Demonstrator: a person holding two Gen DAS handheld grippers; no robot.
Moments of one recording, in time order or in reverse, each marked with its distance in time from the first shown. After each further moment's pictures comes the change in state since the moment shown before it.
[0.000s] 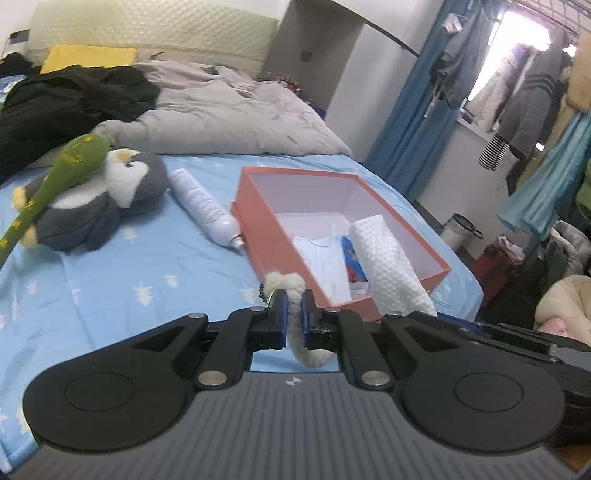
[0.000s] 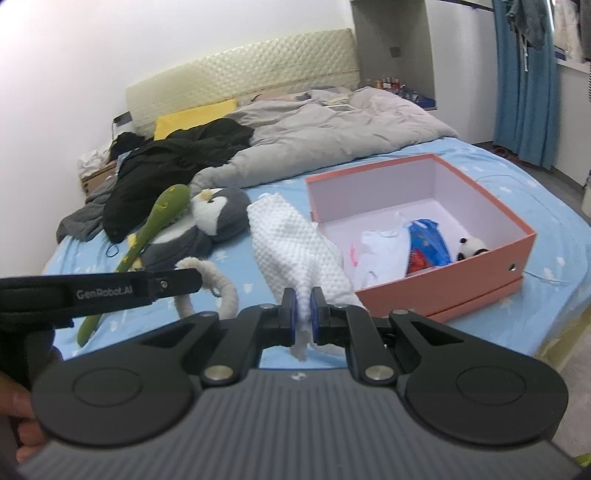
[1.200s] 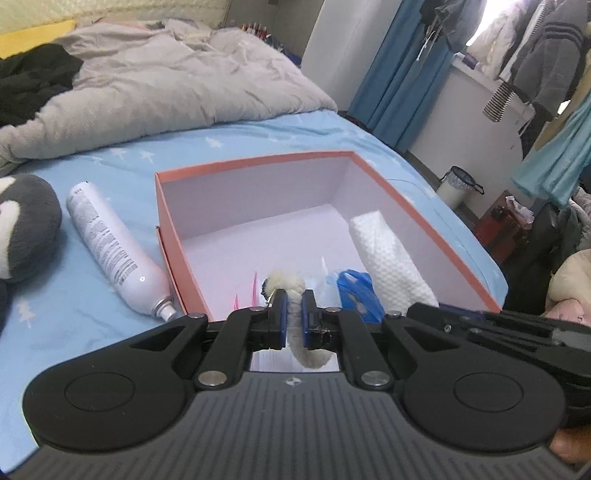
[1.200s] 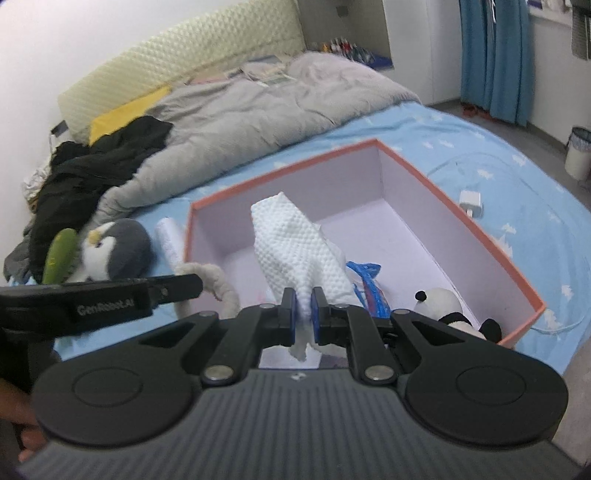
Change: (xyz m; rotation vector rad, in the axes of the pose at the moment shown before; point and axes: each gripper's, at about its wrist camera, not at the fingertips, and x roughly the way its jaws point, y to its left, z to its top) left arm 0.275 -0.023 0.120 0.068 0.193 -0.044; right arm 0.166 -0.126 0.089 0.129 0.126 -0.095
